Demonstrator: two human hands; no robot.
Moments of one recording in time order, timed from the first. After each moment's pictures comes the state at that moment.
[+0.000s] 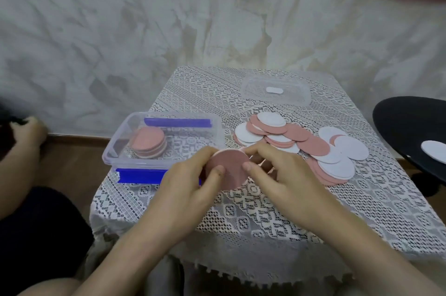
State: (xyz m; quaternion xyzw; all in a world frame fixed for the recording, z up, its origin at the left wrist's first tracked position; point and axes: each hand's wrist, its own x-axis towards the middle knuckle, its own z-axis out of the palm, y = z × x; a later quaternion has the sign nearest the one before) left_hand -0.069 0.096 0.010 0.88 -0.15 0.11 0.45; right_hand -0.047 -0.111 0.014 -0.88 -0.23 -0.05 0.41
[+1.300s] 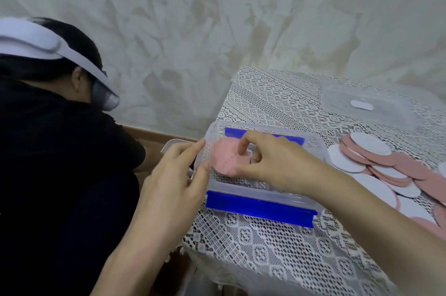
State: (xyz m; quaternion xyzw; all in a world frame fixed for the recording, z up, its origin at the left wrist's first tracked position) left_hand -0.043 0.248 0.006 0.91 0.07 0.17 0.37; right_hand 0.057 0.069 0.030 -0.93 -0.23 0.13 0.24
